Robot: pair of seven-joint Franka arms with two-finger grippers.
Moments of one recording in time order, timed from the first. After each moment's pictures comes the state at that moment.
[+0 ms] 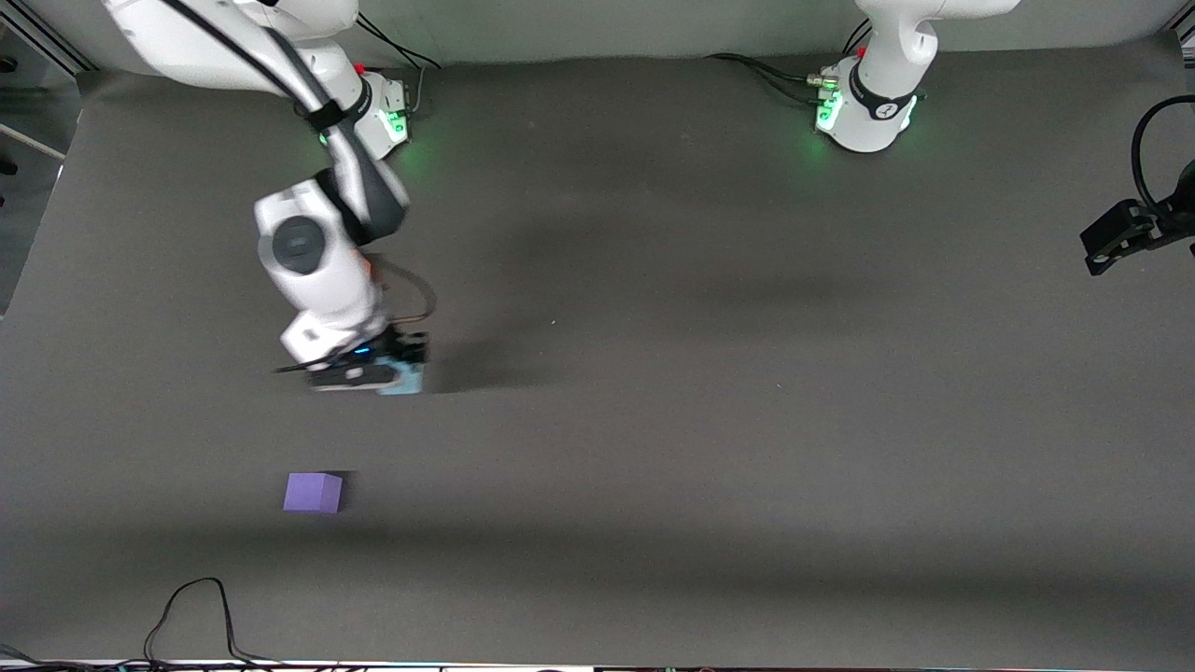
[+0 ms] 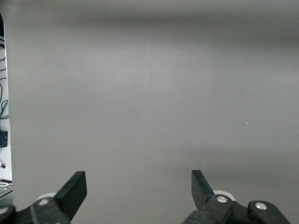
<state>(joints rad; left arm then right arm) -0.09 -0.02 0.06 -1.55 0.16 1.59 -0.07 0.08 0.24 0.16 -2.17 -0.18 2.48 0.38</state>
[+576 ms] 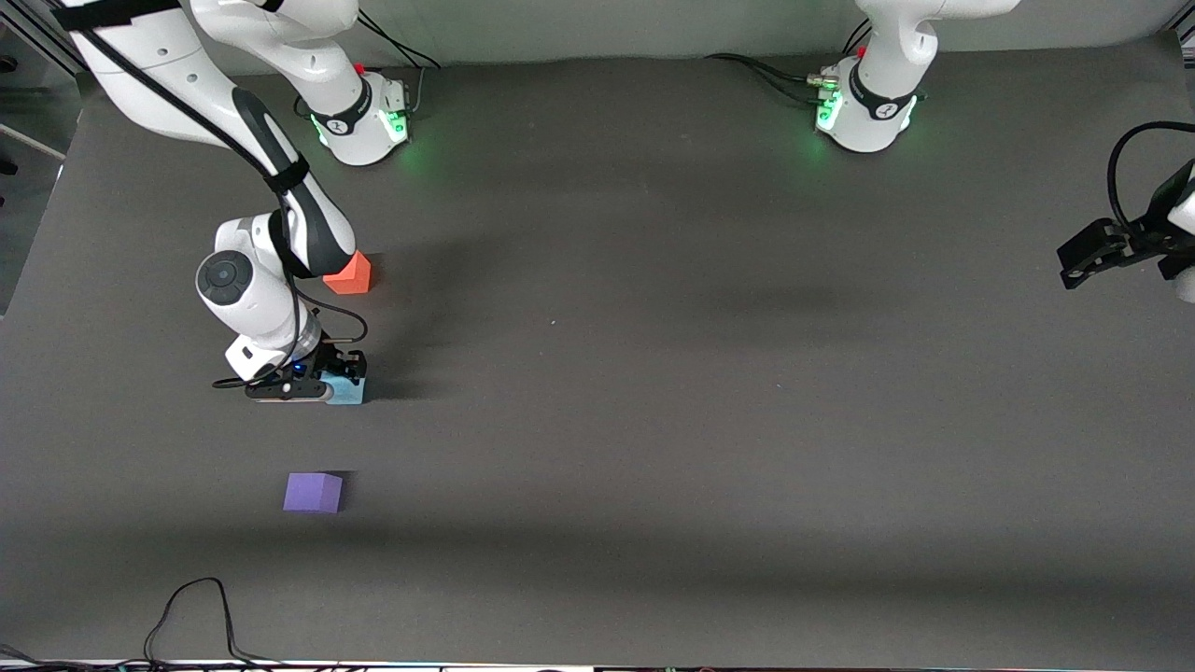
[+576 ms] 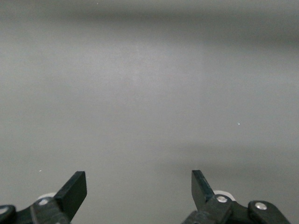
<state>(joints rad) -0.07 -0.01 0.06 -1.60 0.09 1.65 -0.08 0.08 0.35 -0.01 -2.31 -0.13 2.76 0.19</state>
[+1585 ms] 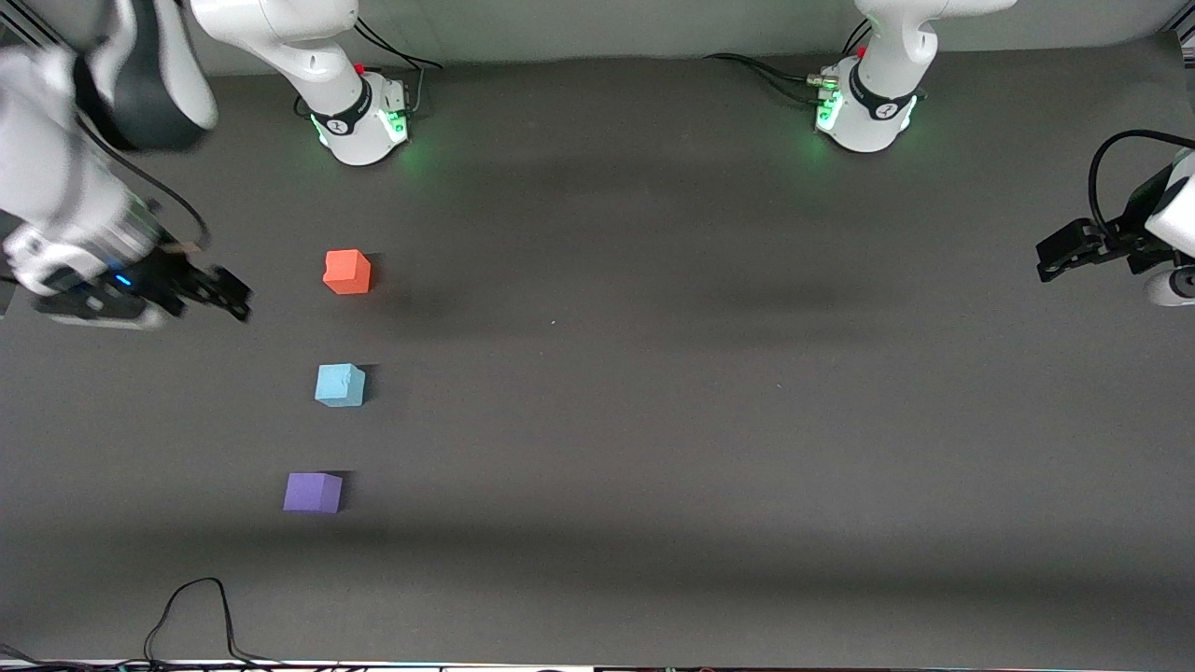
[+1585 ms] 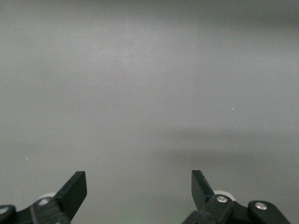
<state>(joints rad) 0.00 -0.02 -0.02 -1.63 0.07 1.60 -0.07 0.05 -0.20 -0.05 -2.07 -0.03 1.97 0.11</state>
